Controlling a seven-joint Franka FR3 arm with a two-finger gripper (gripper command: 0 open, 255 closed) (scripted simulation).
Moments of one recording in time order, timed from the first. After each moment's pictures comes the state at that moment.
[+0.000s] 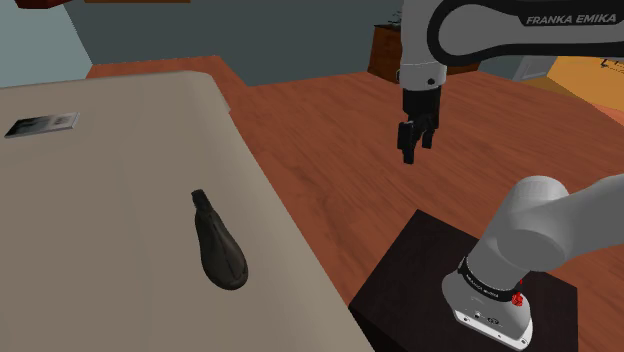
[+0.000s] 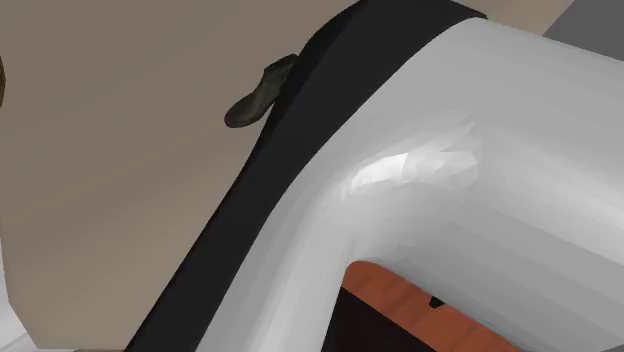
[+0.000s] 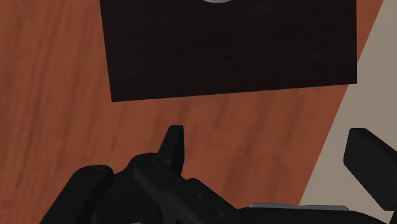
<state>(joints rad) -0.01 -0.75 0.05 -2.42 0.03 1.44 0.11</state>
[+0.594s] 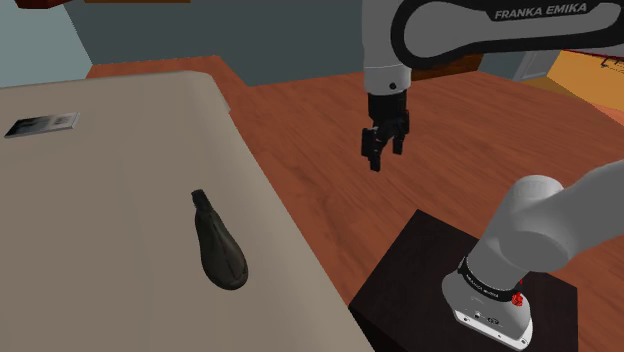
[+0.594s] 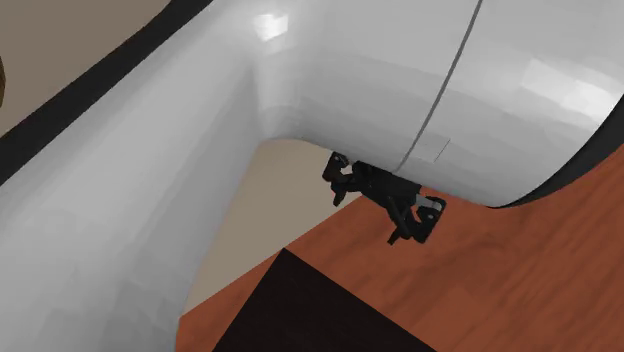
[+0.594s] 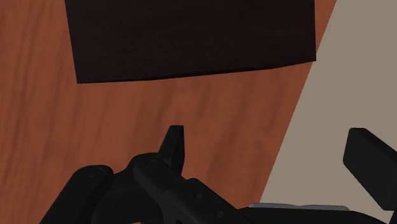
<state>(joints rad) 0.03 -0.59 0.18 -2.31 0.12 1.50 0.27</state>
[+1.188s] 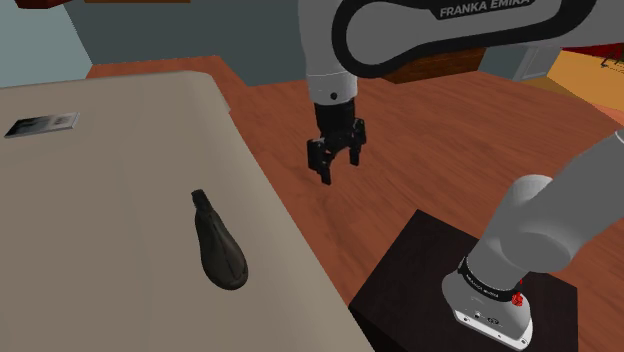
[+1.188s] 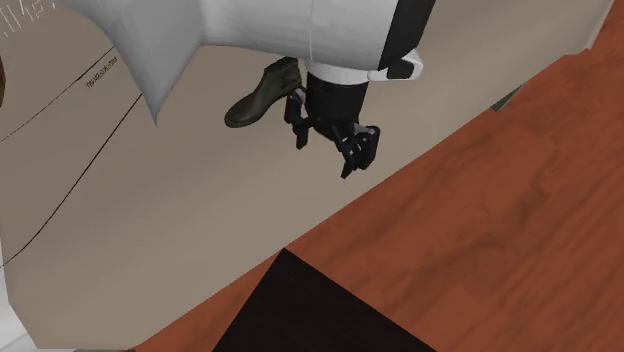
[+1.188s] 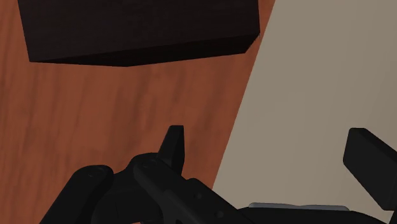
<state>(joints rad) 0.07 -0.33 0.35 -2.09 0.16 1.58 0.48</state>
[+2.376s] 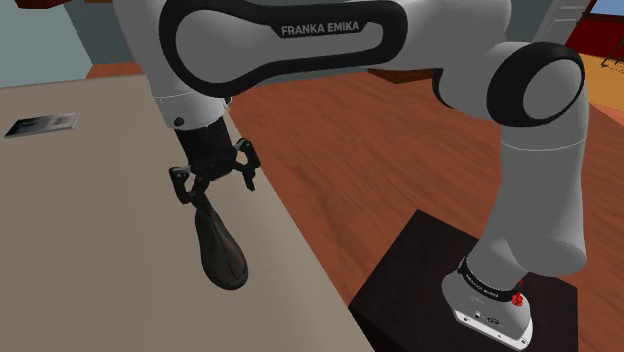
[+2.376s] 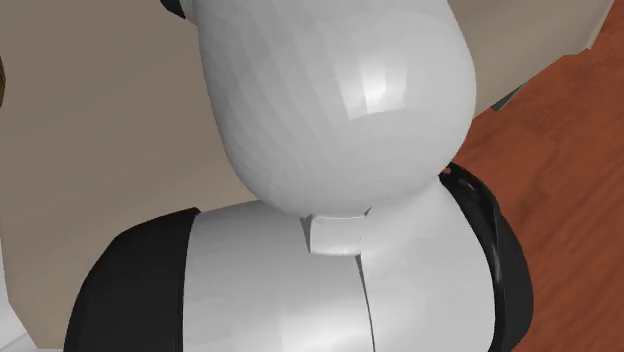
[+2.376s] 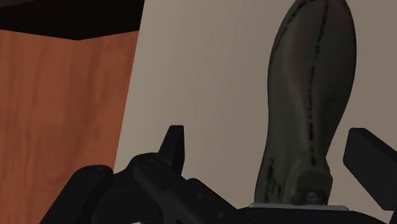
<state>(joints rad) 0.29 0.42 0.52 -1.28 -0.11 1.49 0.92</state>
